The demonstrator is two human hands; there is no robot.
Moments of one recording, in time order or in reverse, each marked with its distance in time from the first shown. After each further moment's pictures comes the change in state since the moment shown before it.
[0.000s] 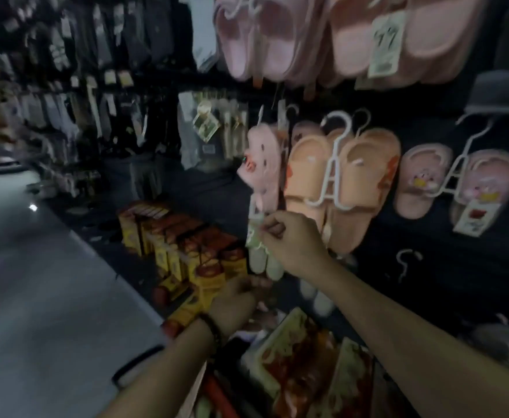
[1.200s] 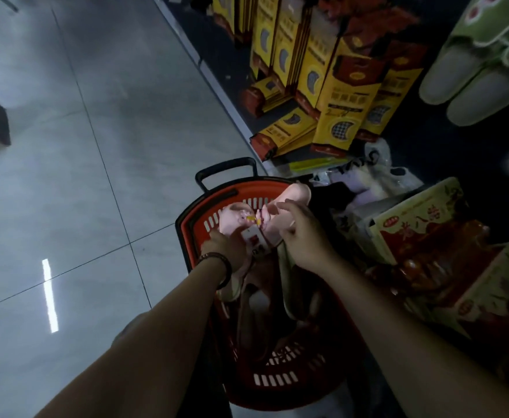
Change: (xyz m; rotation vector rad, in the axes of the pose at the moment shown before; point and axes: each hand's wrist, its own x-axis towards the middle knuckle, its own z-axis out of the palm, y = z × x) left_hand 0.070 -0.421 -0.187 0.268 0.505 -0.807; right_hand -0.160 0.212 0.437 0.046 -0.663 0.208
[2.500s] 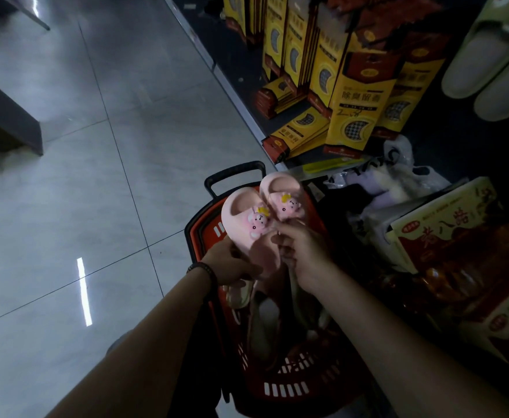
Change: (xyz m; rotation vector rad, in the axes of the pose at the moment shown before) left_hand -0.004 -0.015 -0.018 -0.194 -0.245 0.189; right_hand 0.001 -0.029 0.019 0.988 -0.033 0.669
